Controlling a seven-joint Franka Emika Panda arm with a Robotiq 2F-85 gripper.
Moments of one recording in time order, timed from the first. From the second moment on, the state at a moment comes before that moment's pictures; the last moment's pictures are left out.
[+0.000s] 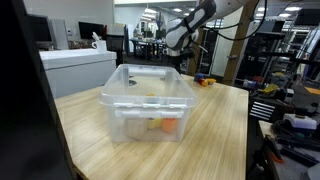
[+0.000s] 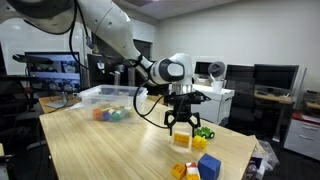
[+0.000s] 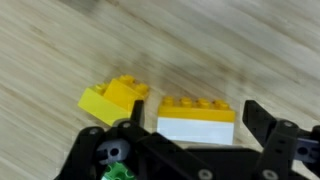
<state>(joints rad) -0.38 0.77 -0.15 -1.44 -0.18 2.13 -0.75</state>
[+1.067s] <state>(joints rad) -0.37 0.78 -0.11 -1.46 -0.21 2.21 -0.84</state>
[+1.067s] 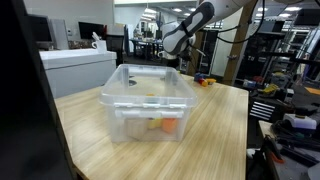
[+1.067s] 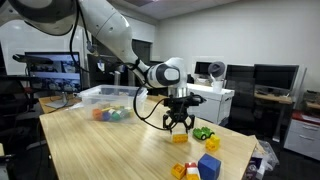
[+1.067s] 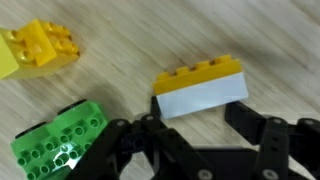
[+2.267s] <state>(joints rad) -0.40 0.78 -0.11 -1.48 -0.21 2.23 -1.08</state>
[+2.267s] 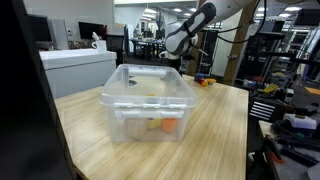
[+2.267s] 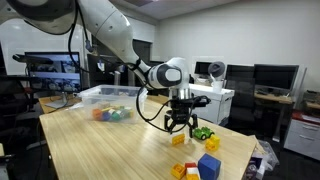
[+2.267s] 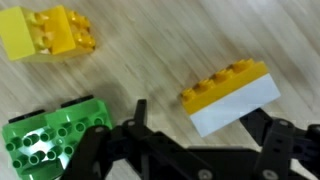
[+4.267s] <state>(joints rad) -0.30 0.76 -0.21 -1.51 -0.25 2.18 -0.84</state>
